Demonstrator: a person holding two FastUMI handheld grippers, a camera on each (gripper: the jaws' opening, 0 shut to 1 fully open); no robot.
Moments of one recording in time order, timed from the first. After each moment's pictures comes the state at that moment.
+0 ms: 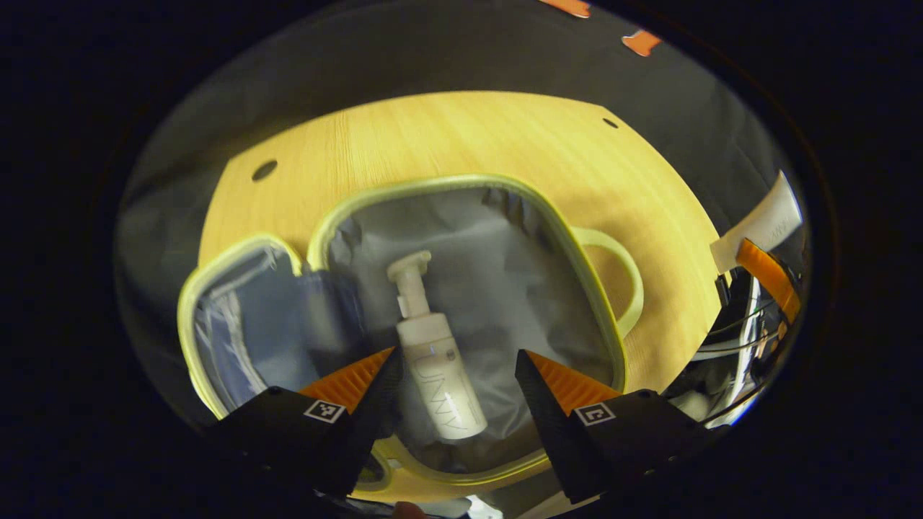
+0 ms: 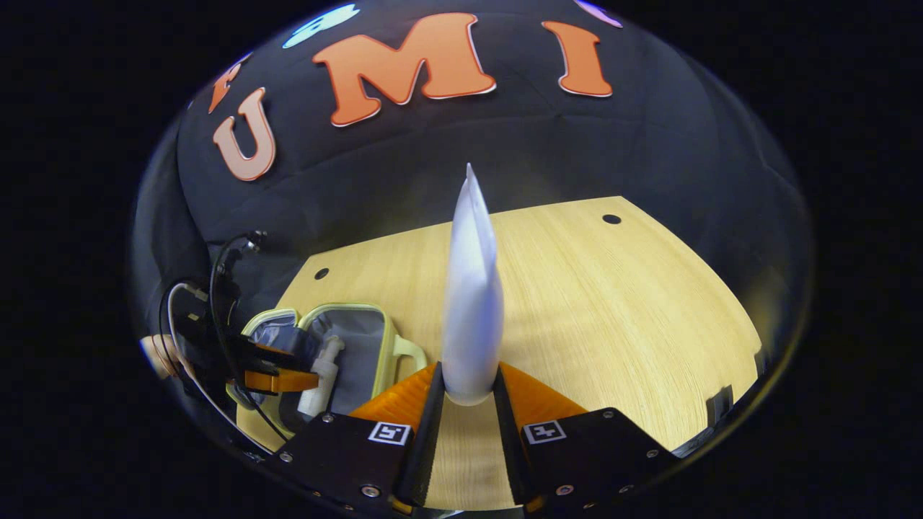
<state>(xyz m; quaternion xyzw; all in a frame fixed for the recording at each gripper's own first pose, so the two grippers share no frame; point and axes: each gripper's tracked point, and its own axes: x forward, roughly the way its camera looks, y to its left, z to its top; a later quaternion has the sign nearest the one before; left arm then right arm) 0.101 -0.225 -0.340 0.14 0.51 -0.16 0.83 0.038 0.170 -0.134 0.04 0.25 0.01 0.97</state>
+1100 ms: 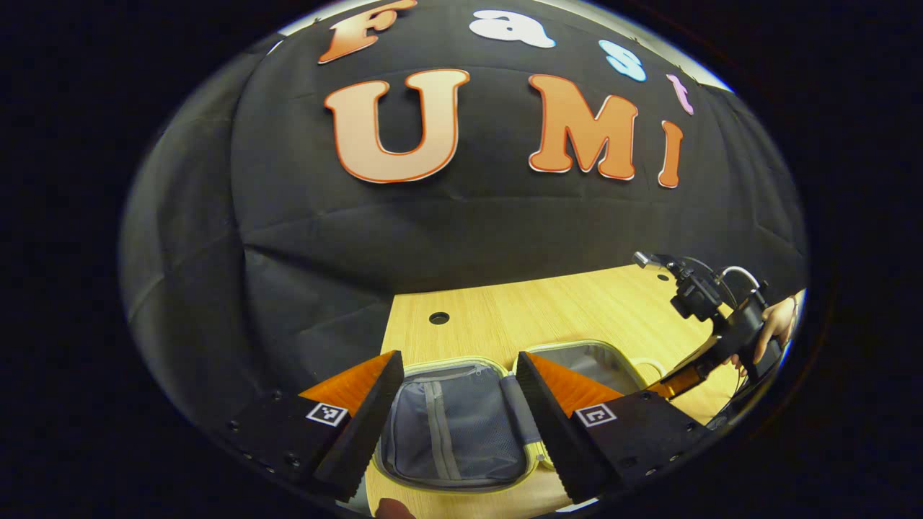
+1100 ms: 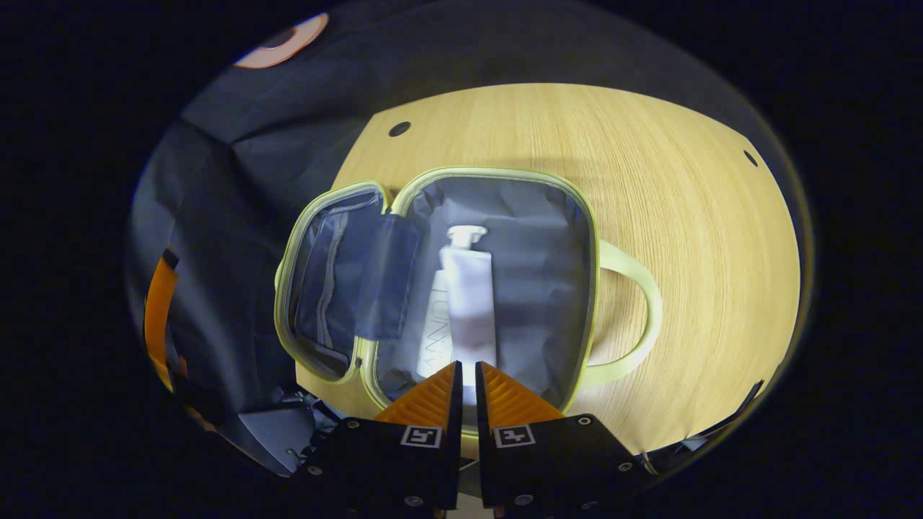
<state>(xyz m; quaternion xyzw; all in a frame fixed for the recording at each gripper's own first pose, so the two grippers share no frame) 0.077 -0.067 -0.150 0.08 0.19 -0.03 0.98 0.053 0.381 -0.250 0.00 0.55 0.11 0.83</state>
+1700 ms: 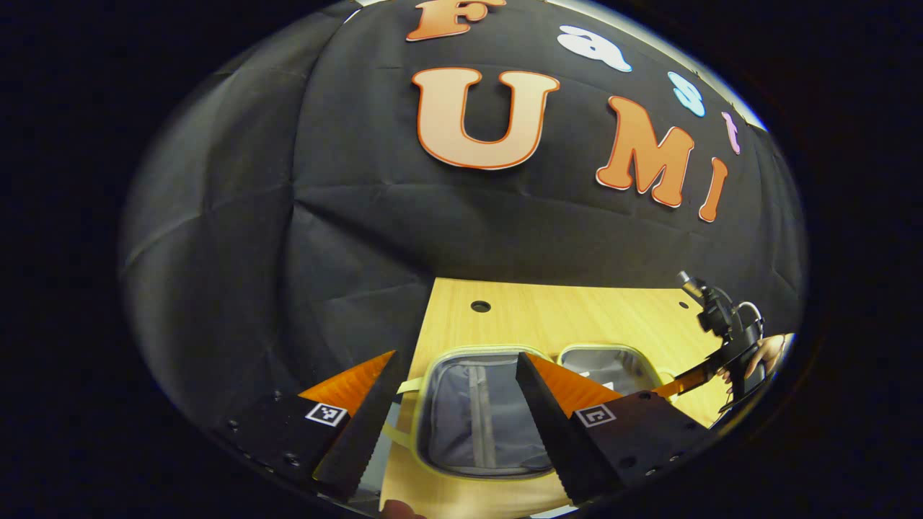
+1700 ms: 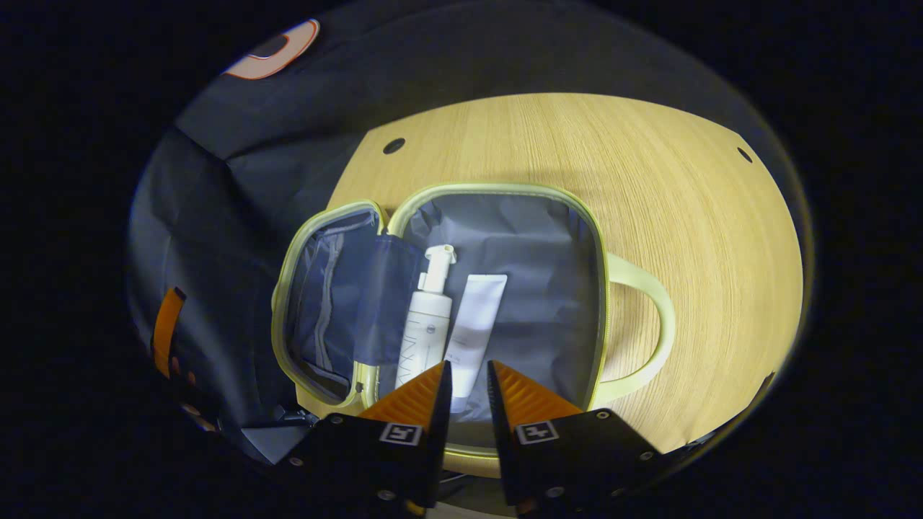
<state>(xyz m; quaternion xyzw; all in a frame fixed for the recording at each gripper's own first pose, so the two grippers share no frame) 0.069 0.050 -0.170 0.02 0.20 0.02 0.98 0.064 0.397 -0.237 0.03 0.49 0.12 0.86</state>
